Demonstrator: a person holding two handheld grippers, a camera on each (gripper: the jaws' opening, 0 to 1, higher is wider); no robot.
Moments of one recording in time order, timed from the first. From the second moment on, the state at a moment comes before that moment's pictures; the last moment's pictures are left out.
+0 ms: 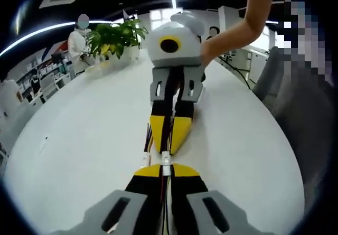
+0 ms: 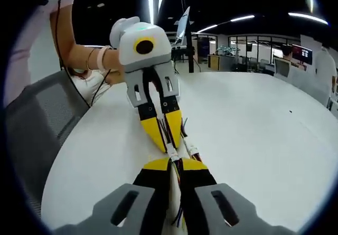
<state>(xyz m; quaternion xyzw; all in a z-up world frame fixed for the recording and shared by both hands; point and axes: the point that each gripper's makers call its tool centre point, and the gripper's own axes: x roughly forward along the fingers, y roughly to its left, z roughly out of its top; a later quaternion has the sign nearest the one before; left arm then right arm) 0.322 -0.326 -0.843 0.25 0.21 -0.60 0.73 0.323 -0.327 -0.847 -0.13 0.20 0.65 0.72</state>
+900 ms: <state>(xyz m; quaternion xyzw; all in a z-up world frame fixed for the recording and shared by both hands) 0.317 -0.317 -0.843 0.22 0.23 -0.56 0.77 0.322 -0.325 -0.851 -0.15 0.21 0.63 0.73</state>
